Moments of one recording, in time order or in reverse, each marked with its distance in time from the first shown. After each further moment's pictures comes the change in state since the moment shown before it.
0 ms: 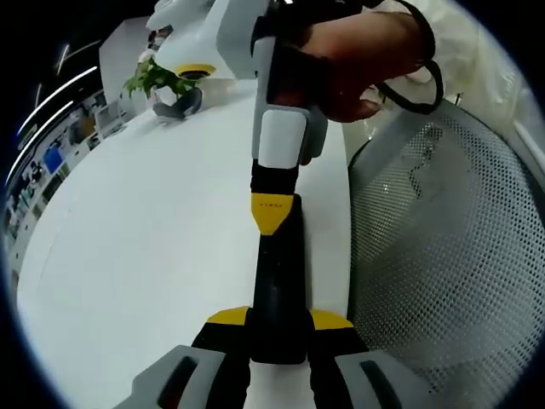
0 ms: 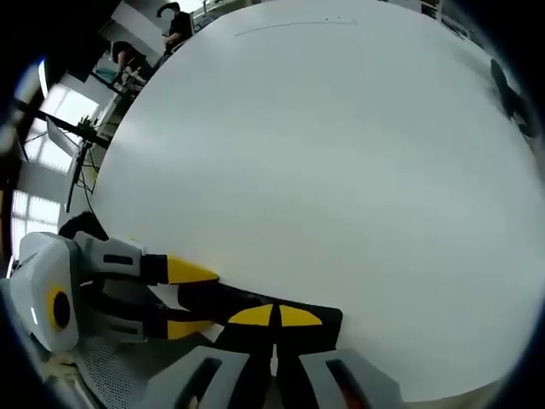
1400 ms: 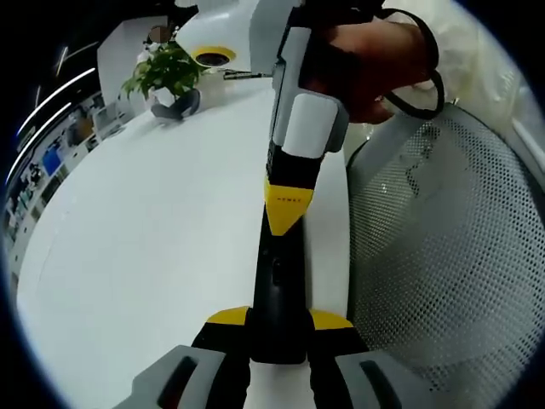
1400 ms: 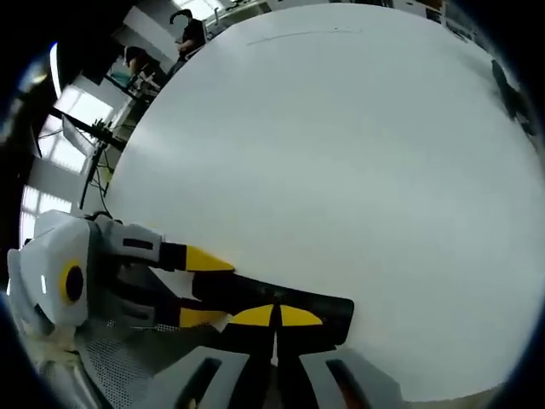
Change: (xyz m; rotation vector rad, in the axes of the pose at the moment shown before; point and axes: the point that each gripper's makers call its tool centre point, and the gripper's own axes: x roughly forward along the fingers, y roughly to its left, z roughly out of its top) left arm -0.001 0.000 0.000 0.007 -0.004 -0.006; right arm -0.005 0.012 -0.007 -0.025 -0.054 0.058
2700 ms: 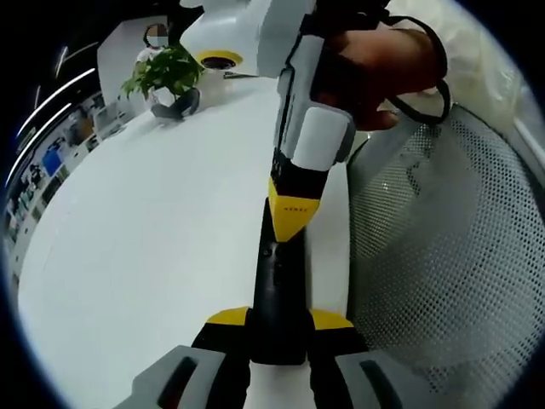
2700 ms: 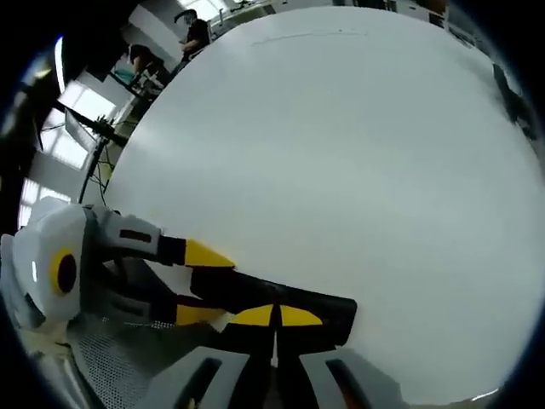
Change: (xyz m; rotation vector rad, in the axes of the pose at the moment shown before) left arm 0.001 -0.001 0.001 0.007 0.021 -0.003; right arm 0.001 0.005 -0.008 -0.052 -0.017 -0.016
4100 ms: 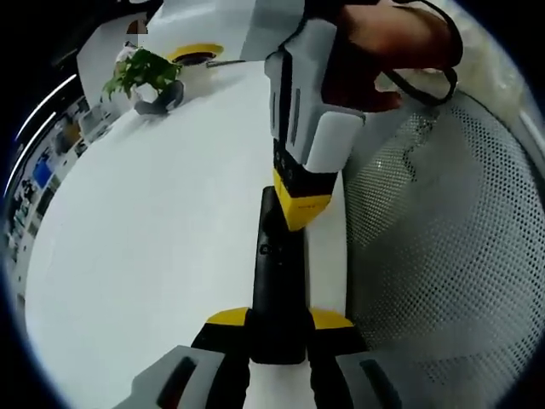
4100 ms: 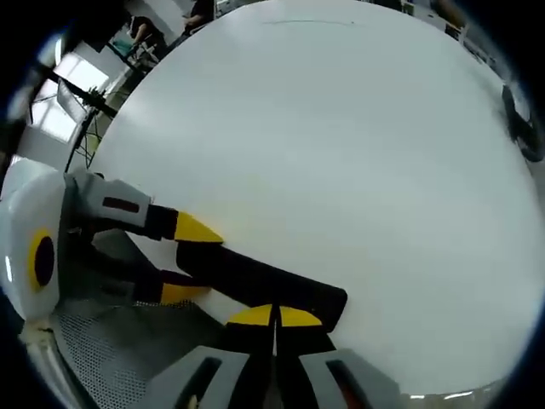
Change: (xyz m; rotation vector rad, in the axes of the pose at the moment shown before) left arm -0.001 -0.002 -0.002 0.051 0.076 -0.004; right arm -0.001 -0.009 -0.015 -0.053 0.113 -0.106
